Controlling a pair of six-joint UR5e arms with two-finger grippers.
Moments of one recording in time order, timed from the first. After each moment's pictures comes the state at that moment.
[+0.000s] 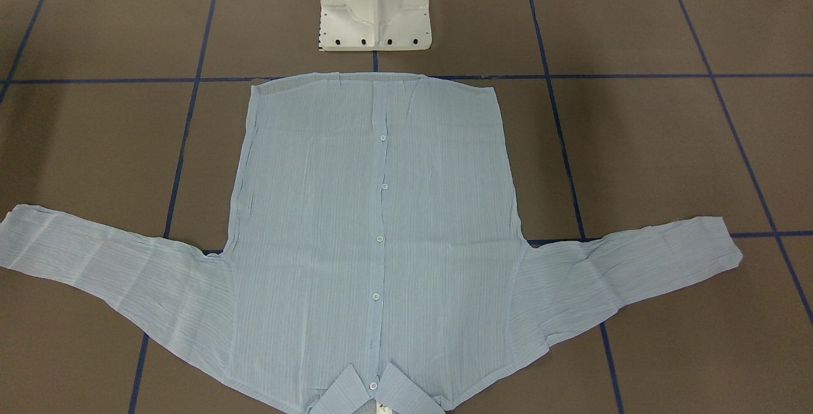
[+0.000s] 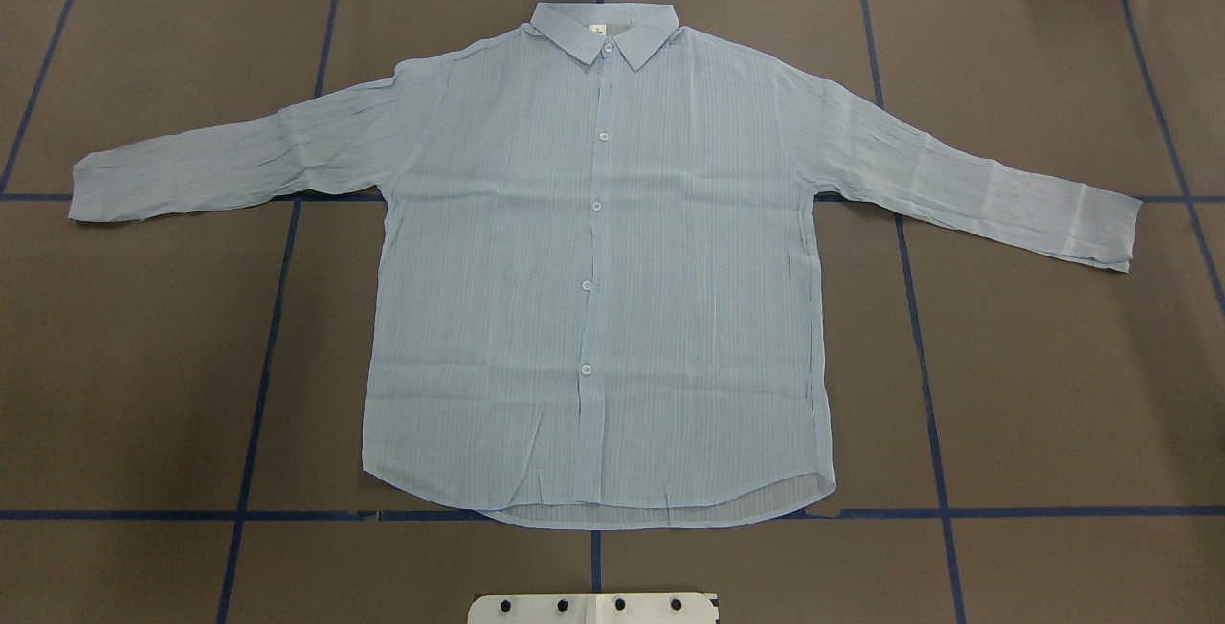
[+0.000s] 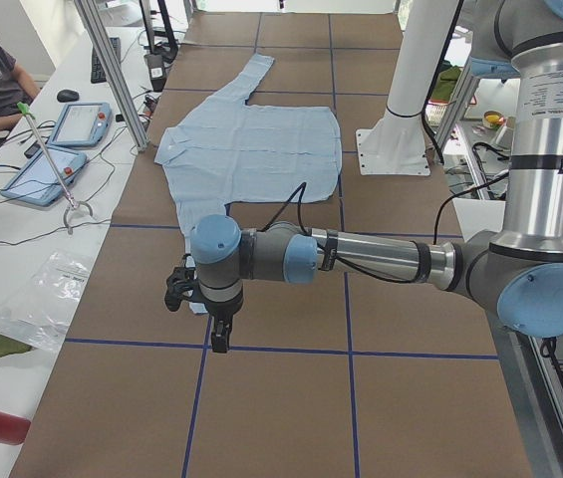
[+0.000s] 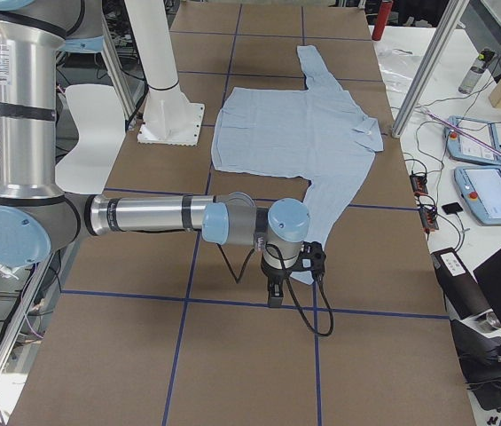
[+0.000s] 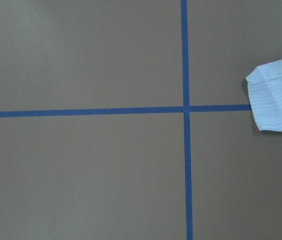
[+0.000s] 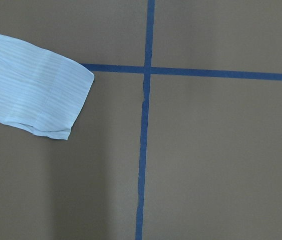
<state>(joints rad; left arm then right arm) -1.60 -1.59 -1.67 -1.52 -2.28 0.01 1.56 -1.63 1.71 -1.69 2.33 -0.06</state>
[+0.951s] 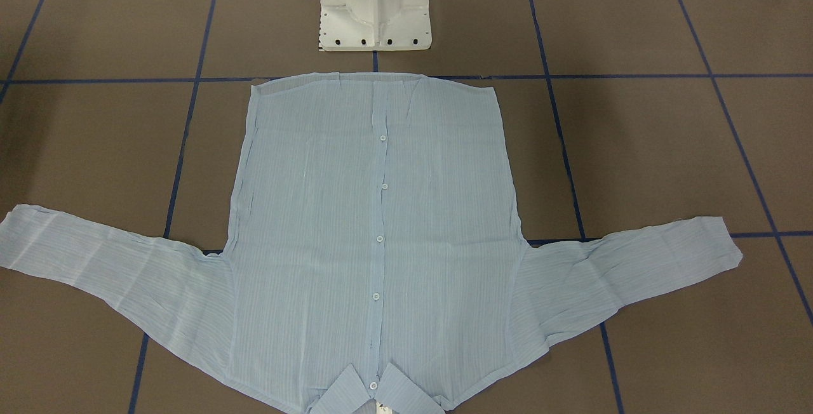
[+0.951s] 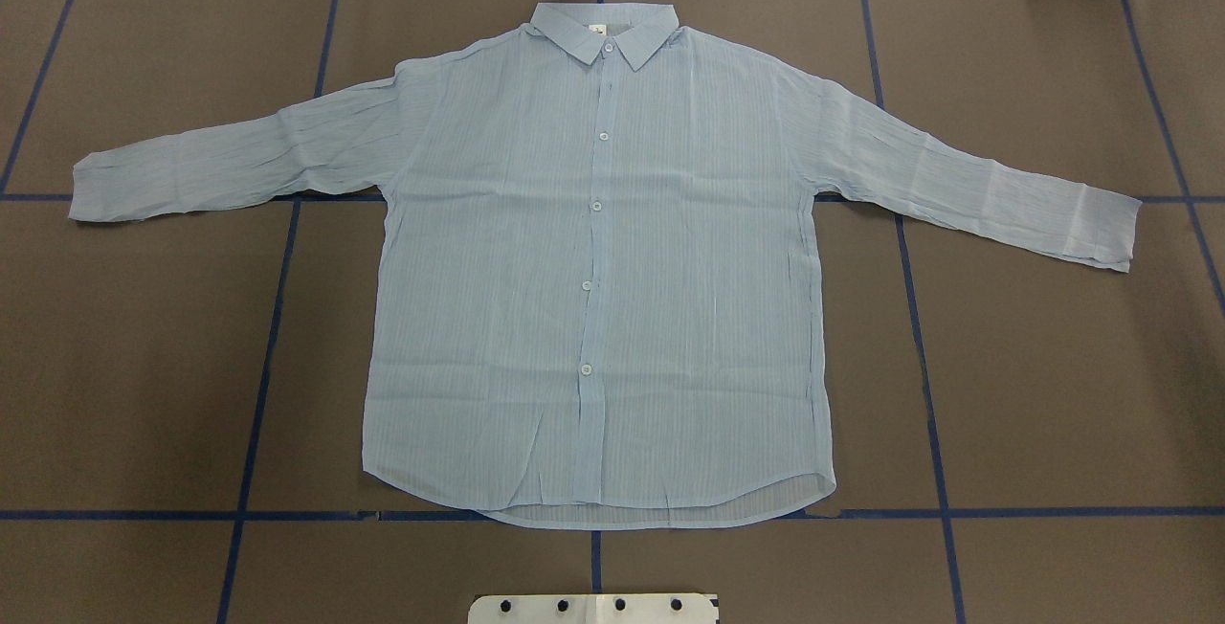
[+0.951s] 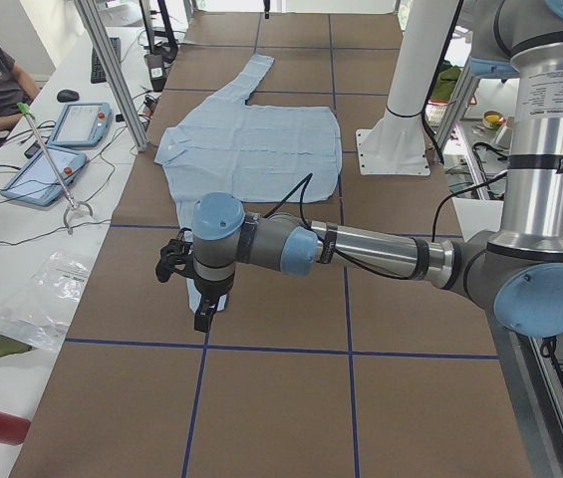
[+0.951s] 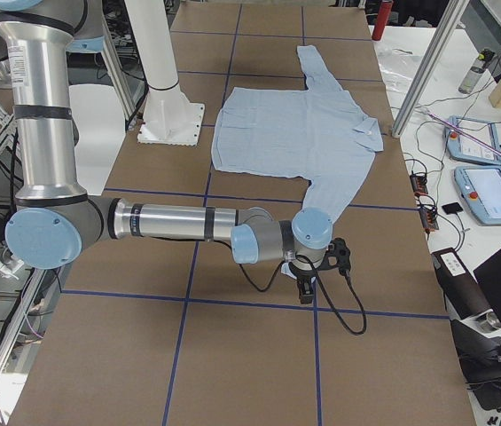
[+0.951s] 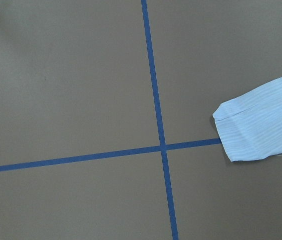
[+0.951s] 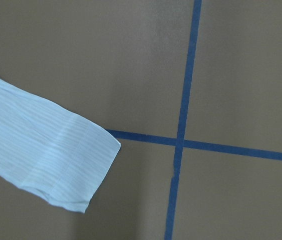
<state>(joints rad) -1.60 -1.59 -1.71 -1.66 -2.29 0.01 1.47 -1.53 1.45 -1.26 2.39 0.14</state>
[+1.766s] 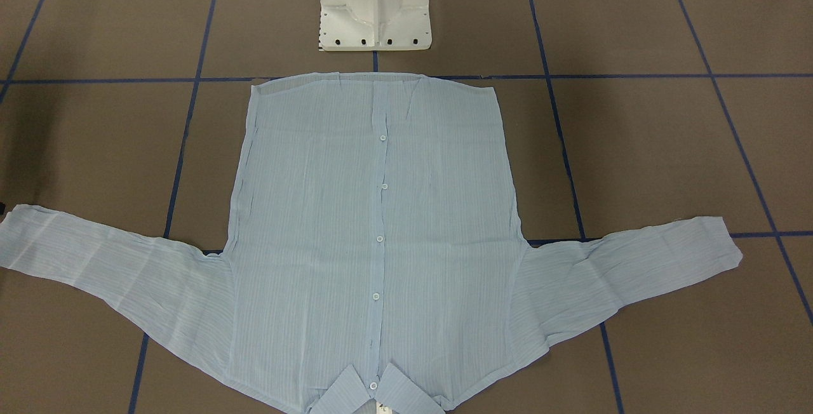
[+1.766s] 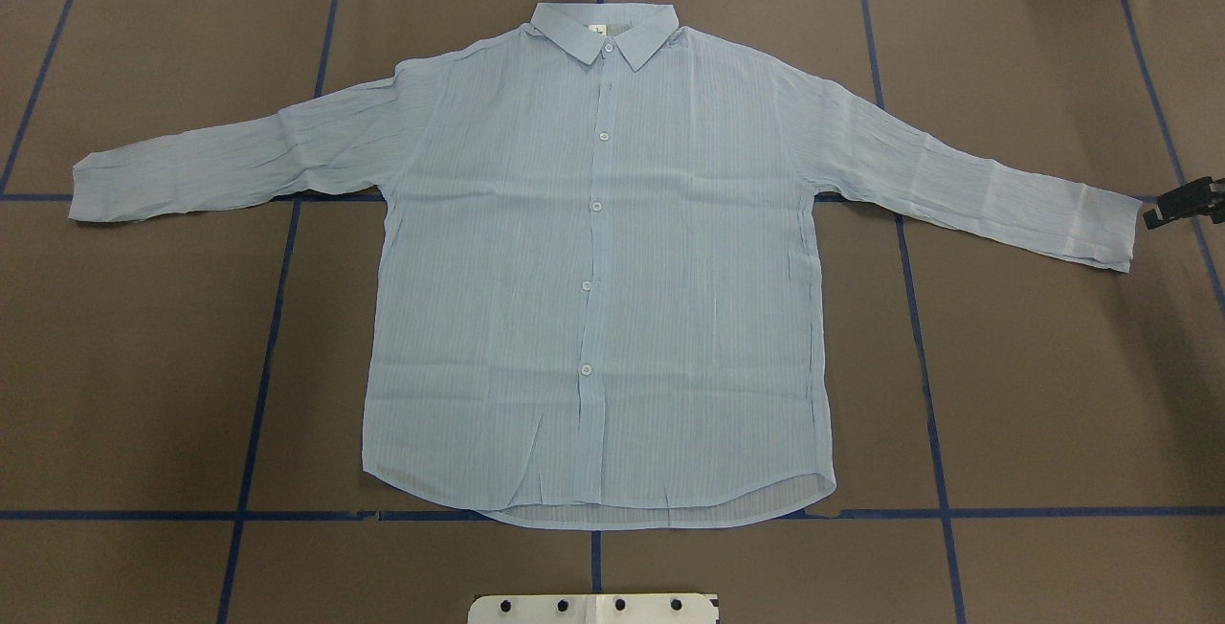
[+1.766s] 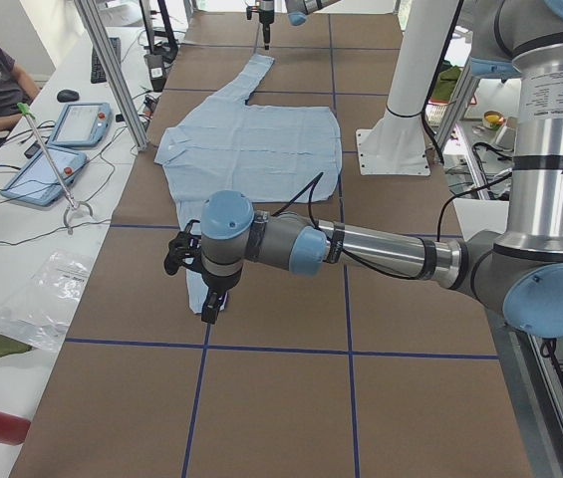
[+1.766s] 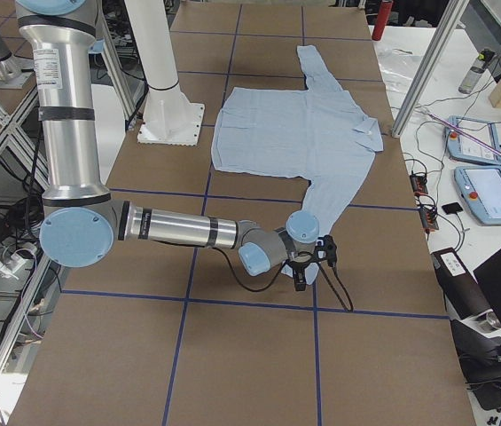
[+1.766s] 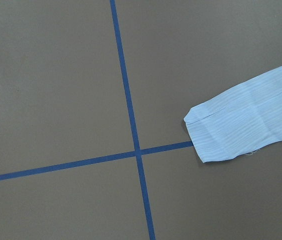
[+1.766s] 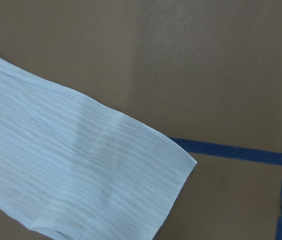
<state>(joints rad) -1.60 -1.56 -1.75 -1.67 -2.36 0.02 1.23 -1.51 1.33 -0.96 2.32 0.41</state>
